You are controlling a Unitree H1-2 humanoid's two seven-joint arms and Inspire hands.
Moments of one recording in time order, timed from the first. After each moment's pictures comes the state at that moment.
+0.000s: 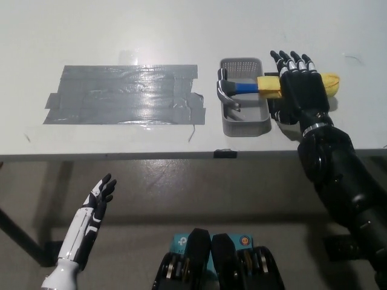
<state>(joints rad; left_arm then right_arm) -0.01 0.20 -0.03 0.04 0.09 -0.23 -0.07 -0.84 -0.21 0.36 0.78 -0.87 0.09 -0.25</state>
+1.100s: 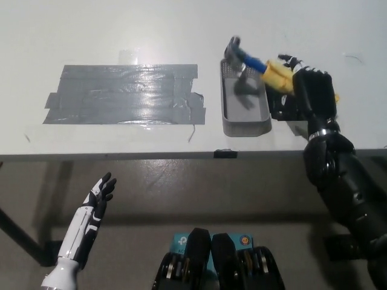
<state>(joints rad) -0.01 0.20 -0.03 0.04 0.09 -0.23 -0.07 -0.88 -0.18 0.22 0.98 -0.70 -0.18 -0.52</state>
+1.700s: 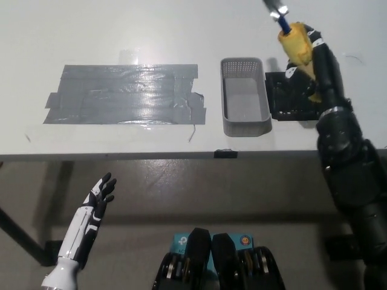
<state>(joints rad) -0.02 0.20 -0.03 0.04 0.09 -0.22 -0.07 -0.84 -0.17 0.01 0.66 -0.37 -0.02 -0.16</state>
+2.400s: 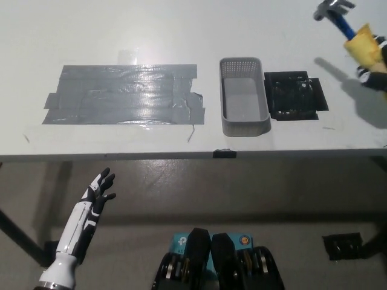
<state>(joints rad) -0.04 0.21 -0.03 0.04 0.08 -0.22 -0.07 -0.88 -0.55 0.12 0.58 -0.27 0.23 0.34</state>
